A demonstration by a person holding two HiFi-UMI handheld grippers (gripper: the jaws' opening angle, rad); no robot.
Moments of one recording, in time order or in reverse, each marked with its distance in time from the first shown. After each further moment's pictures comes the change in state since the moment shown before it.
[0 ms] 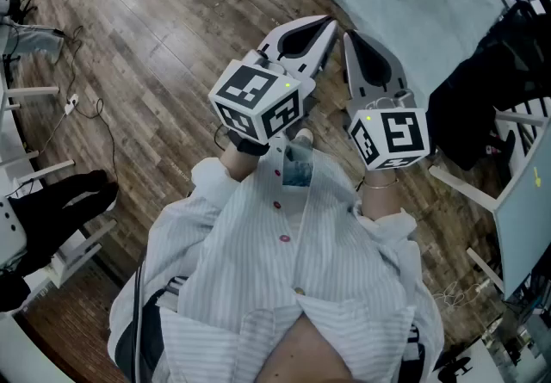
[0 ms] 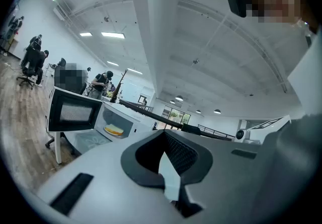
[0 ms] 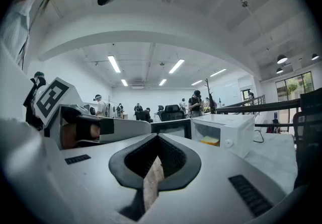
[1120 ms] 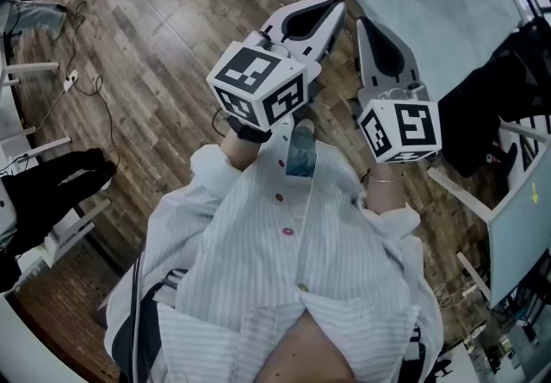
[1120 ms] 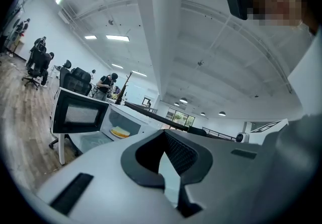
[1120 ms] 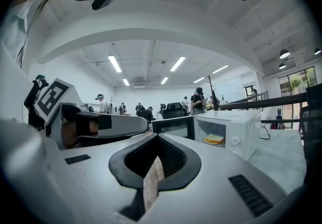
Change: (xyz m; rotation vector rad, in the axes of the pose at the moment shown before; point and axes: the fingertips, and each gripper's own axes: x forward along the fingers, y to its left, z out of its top) left arm 0.008 0.035 0.003 -0.007 -0.033 0.050; right arm 0.031 -0.009 -0.013 0.019 0.008 0.035
